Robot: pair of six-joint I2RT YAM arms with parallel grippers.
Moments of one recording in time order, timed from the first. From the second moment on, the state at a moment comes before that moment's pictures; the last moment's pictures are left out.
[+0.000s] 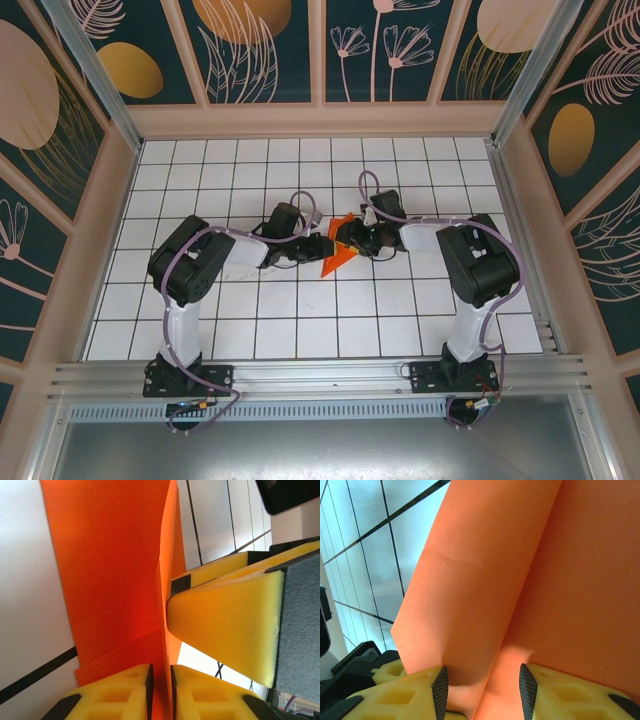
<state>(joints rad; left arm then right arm) -0.59 2.01 0.95 0.35 0.66 -0.77 0.43 1.86 0.94 0.00 -0.55 0.78</state>
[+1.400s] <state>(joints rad) -0.56 1.87 0.89 0.28 0.59 -0.70 0.45 1.87 0.98 -0.05 -0.50 0.78</state>
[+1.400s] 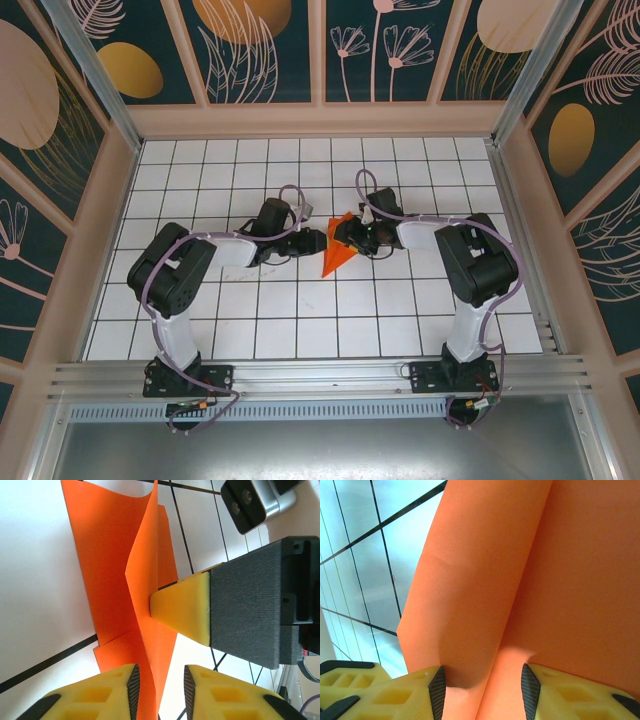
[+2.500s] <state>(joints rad) -0.59 1.93 0.92 0.28 0.61 -0.71 0.46 1.89 1.03 -0.13 -0.46 0.83</state>
